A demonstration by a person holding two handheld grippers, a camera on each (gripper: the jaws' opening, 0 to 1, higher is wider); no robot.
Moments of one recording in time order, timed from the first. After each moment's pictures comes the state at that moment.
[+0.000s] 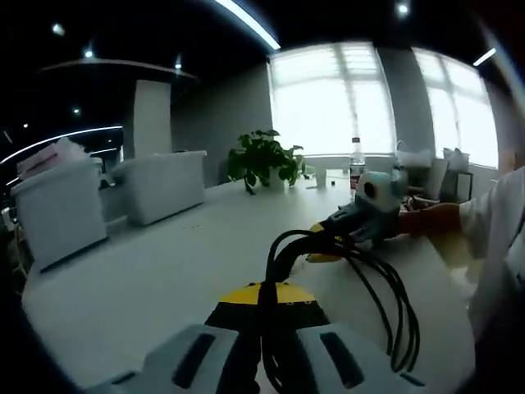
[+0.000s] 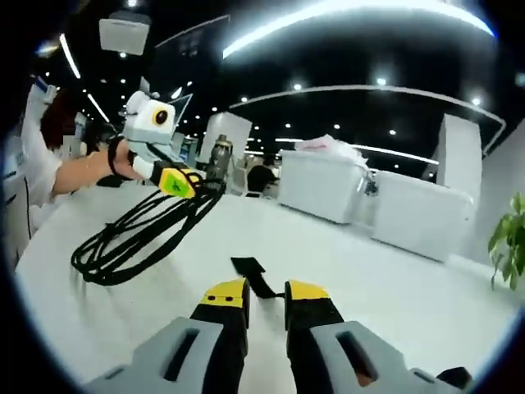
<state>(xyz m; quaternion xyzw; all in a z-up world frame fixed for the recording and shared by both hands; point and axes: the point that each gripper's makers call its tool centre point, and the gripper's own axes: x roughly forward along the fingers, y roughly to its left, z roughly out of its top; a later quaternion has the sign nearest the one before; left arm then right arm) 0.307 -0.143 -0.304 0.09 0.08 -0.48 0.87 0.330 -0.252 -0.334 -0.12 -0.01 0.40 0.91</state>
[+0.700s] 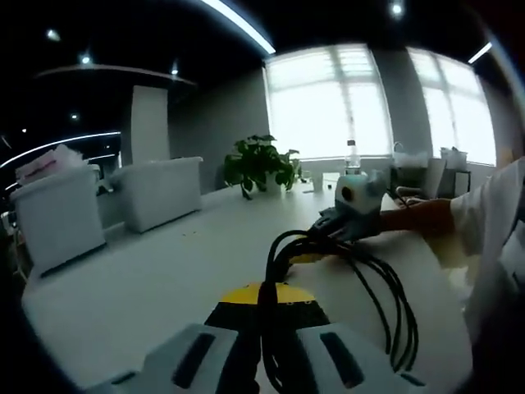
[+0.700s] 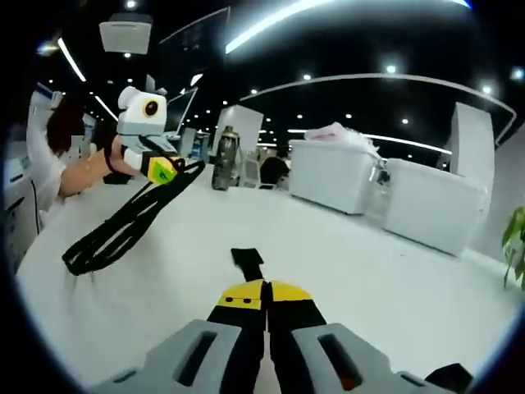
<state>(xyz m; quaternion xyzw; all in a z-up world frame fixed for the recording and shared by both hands) 0.303 -0.135 -0.298 0.09 0.06 -0.48 0.87 0.346 -0.242 -0.350 -0.15 0.02 0.43 0.89</state>
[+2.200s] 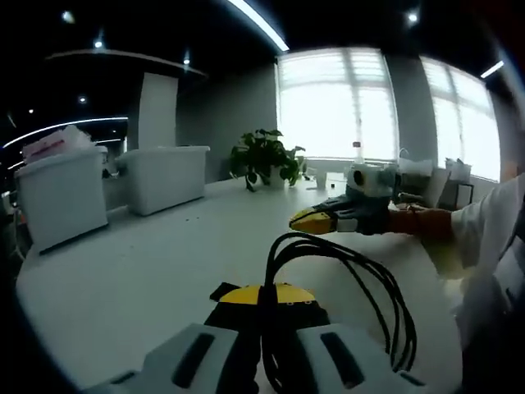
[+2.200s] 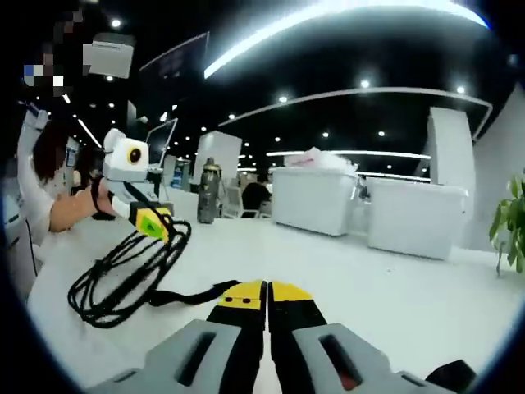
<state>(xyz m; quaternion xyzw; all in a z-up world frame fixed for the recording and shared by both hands) 0.302 -0.136 -0.321 0.07 0.10 -0.47 0.87 0.321 -0.252 -0.297 -0.06 -0.05 0.41 0.91</state>
